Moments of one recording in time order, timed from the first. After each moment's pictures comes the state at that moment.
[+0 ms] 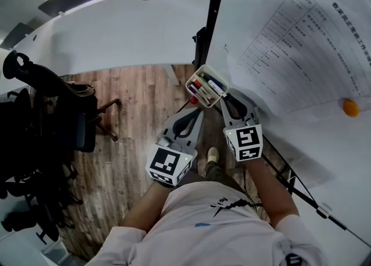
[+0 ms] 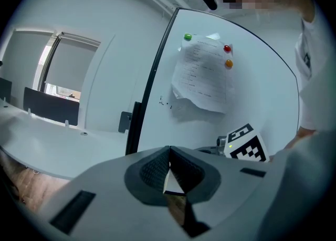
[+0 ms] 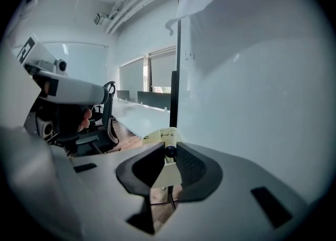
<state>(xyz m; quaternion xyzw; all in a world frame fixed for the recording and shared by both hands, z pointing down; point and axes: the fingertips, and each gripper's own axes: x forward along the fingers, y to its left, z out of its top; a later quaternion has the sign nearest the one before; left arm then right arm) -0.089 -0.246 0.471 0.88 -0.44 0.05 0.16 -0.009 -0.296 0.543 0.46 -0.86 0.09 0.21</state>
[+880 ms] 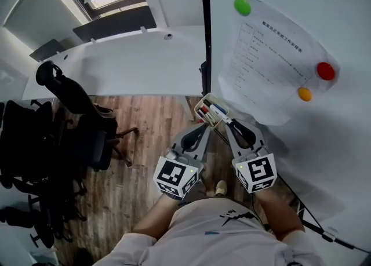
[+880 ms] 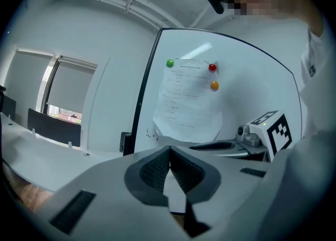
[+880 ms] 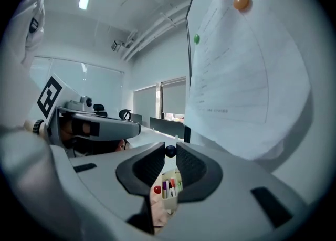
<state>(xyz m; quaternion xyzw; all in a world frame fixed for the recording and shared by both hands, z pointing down) -0.068 -0.223 0.392 0.88 -0.47 0.01 0.10 -0.001 -0.240 0.406 0.41 -0.91 0.03 0.09</state>
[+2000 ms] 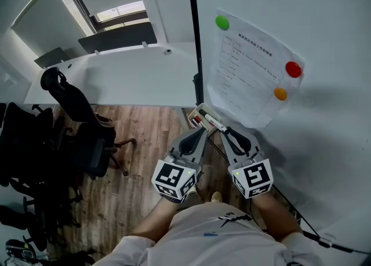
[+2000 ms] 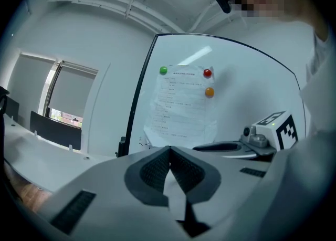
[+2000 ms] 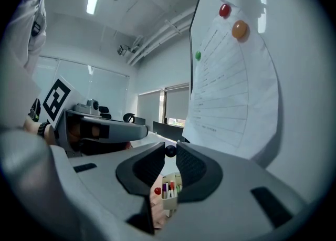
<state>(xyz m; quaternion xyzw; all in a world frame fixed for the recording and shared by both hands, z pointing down) -0.046 -0.212 0.360 0.87 -0.49 -0.01 0.08 0.017 -0.219 0.370 0.40 -0.92 0.00 0.07</state>
